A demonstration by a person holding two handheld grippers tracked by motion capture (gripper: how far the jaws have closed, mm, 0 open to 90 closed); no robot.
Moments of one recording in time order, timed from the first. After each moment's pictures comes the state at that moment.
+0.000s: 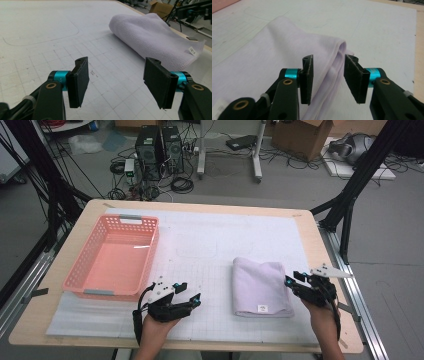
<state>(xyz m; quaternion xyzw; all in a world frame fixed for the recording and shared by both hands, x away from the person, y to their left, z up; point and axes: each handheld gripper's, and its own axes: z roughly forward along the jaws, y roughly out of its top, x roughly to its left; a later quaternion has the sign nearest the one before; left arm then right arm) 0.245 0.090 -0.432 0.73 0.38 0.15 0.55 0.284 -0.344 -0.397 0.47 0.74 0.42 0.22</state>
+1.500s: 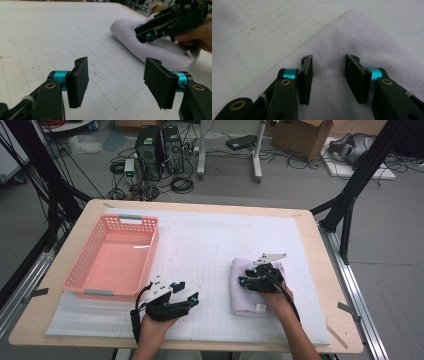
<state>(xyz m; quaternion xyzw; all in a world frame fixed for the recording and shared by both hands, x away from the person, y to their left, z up) 0.245 0.096 -0.432 0.72 0.39 0.15 0.56 0.339 -0.235 -0.427 0.37 0.84 0.38 0.12</state>
